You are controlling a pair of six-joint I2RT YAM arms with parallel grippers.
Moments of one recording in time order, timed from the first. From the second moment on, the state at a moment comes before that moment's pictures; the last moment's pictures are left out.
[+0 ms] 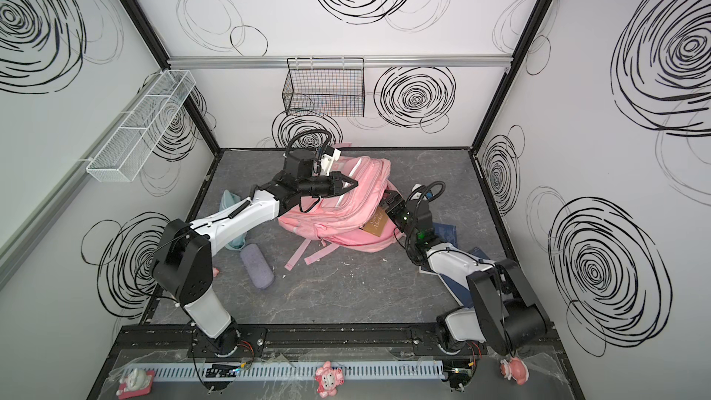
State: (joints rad) left arm -0.52 1.74 1.33 -0.03 0.61 -0.71; right arm 0.33 1.31 0.50 0.54 -0.08 1.10
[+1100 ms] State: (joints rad) left arm -0.65 1.73 1.38 -0.09 0.47 -0.58; right arm -0.31 0.90 0.45 -0.36 -0.03 0.64
